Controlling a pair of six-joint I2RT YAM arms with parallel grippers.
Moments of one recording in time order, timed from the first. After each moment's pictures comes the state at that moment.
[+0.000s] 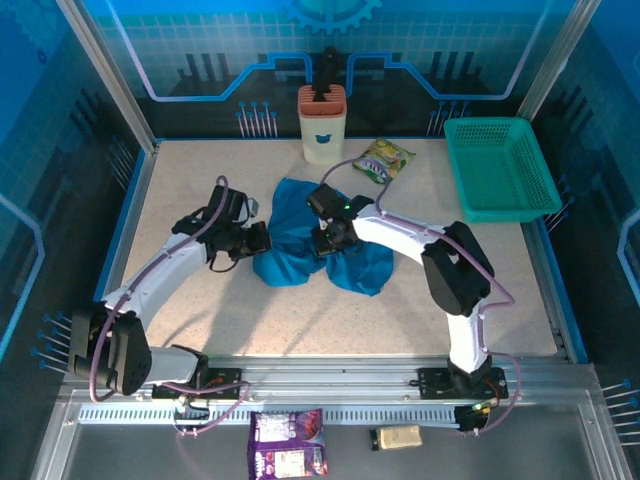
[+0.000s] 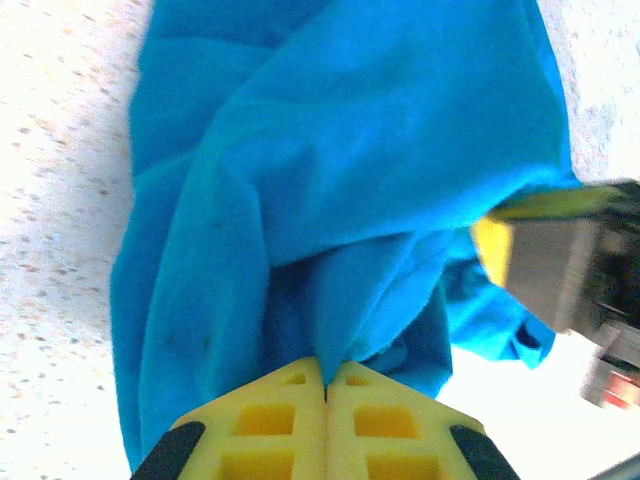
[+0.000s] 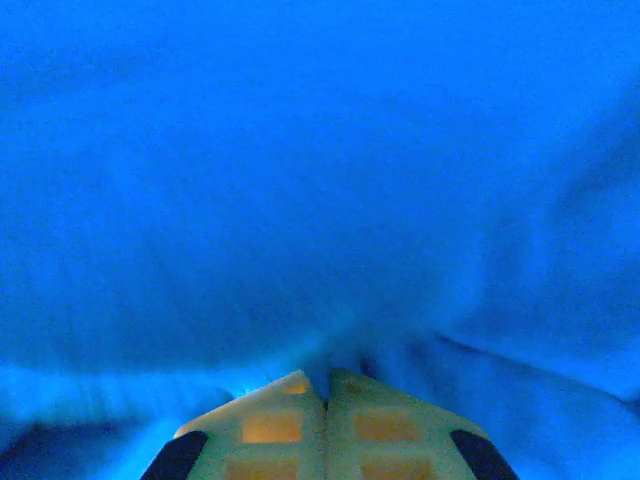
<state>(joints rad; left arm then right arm) -0.25 1.33 0.98 -0.66 0.29 -0.54 0.72 1.95 1.51 -0.75 0.03 0.41</state>
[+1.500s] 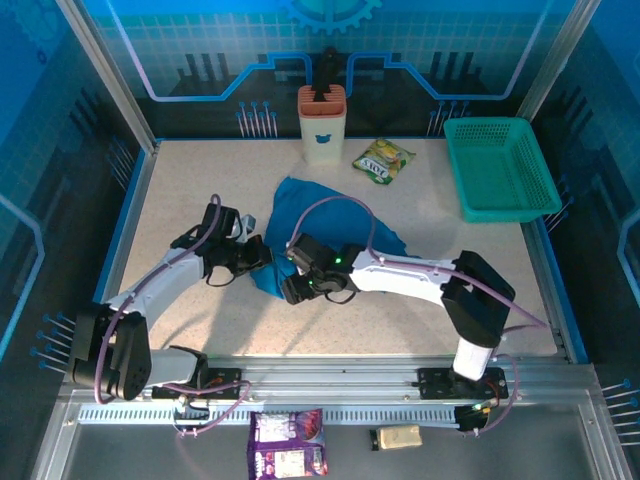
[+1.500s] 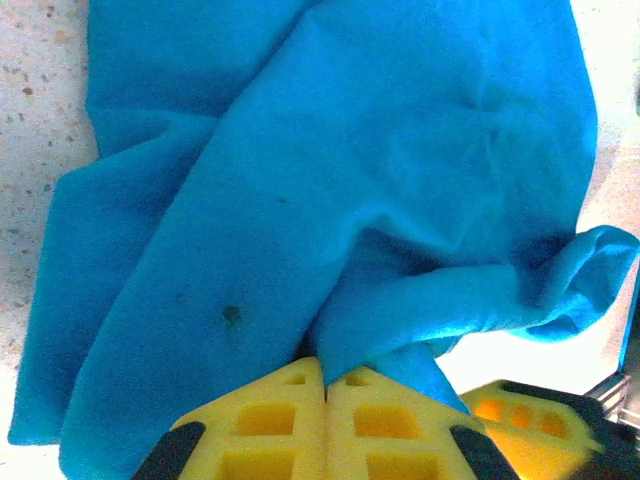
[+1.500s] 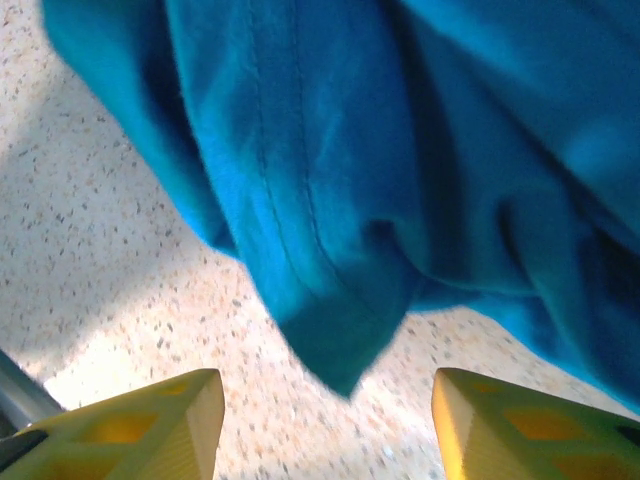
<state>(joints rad) -0.20 1.30 0.78 -0.49 0.48 -0.62 1.02 1.79 1.24 -0.50 -0.03 0.57</state>
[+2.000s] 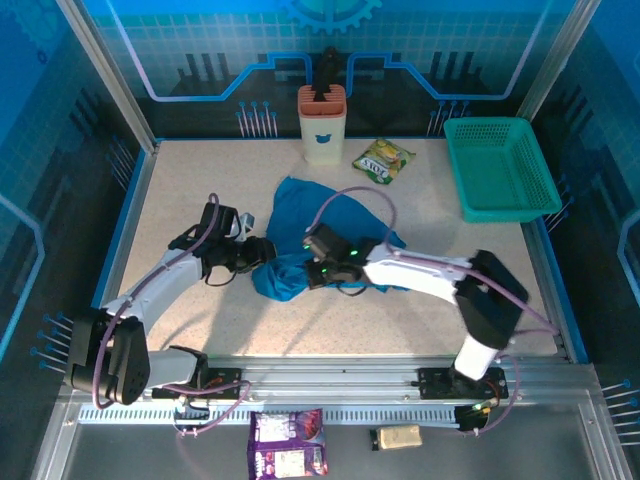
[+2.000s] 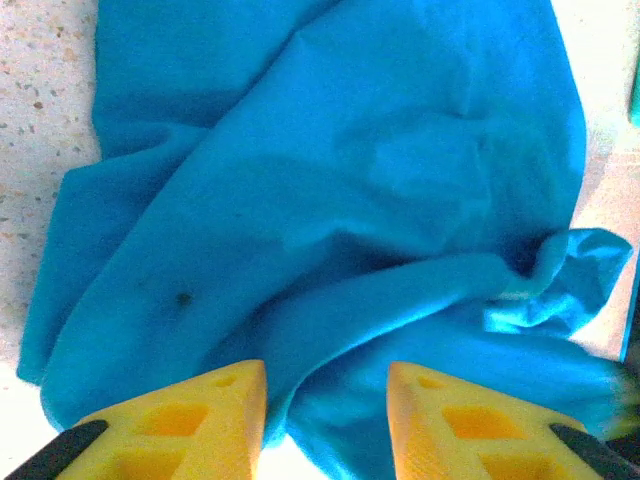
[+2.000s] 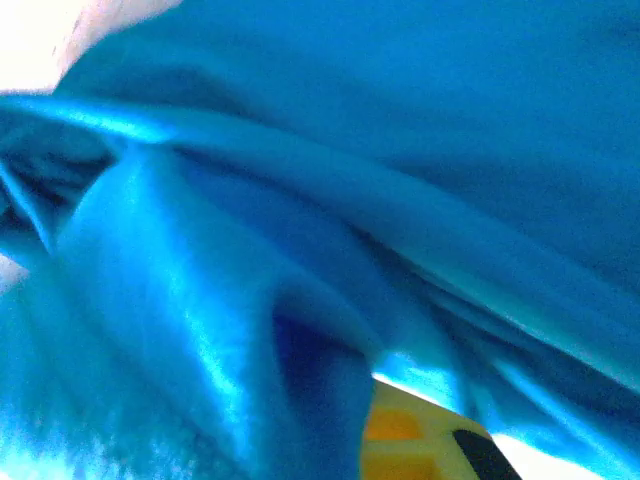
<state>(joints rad) -0.20 1.28 0.78 -0.50 0.47 -0.62 0.90 1.63 1.13 -0.51 0.07 0.61</state>
